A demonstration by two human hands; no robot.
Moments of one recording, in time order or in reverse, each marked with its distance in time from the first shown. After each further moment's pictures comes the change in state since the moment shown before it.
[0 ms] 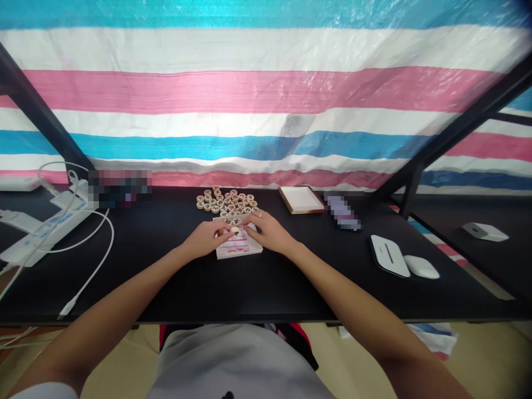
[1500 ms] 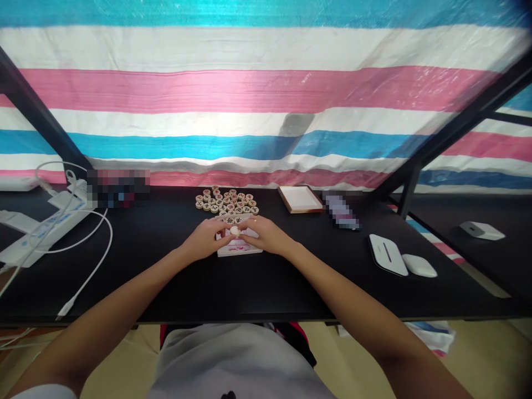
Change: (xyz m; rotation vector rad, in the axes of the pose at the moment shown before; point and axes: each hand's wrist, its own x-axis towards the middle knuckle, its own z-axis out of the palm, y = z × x) left_hand -0.001 0.007 -0.001 0.051 0.040 0.135; right_hand -0.003 0.000 0.003 0.045 -0.078 -0.091
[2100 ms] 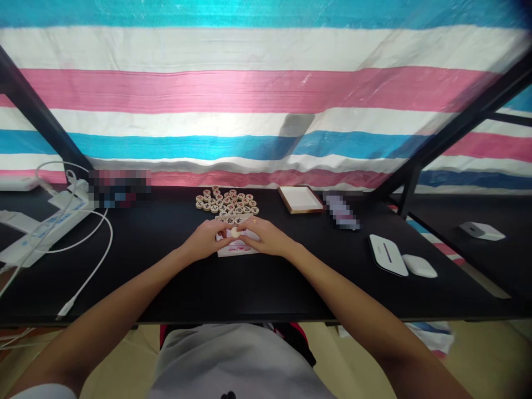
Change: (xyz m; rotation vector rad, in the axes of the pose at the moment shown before) left_hand -0.001 -0.005 0.003 -0.024 -0.001 0.007; right_hand -0.001 -0.007 -0.004 0.081 -0.013 -0.019
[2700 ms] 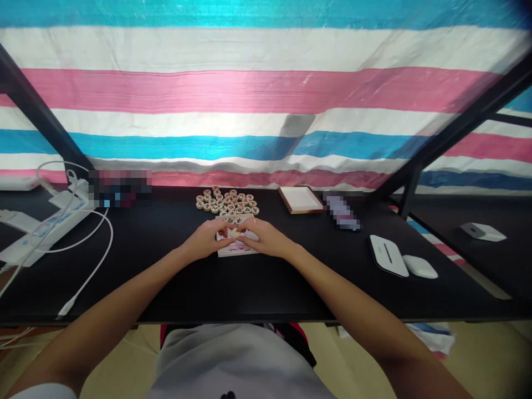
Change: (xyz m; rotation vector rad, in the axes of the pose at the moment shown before) left_hand 0.000 0.002 -0.002 -0.074 0.009 0.033; right_hand 0.001 -0.002 0.003 0.032 0.001 0.046
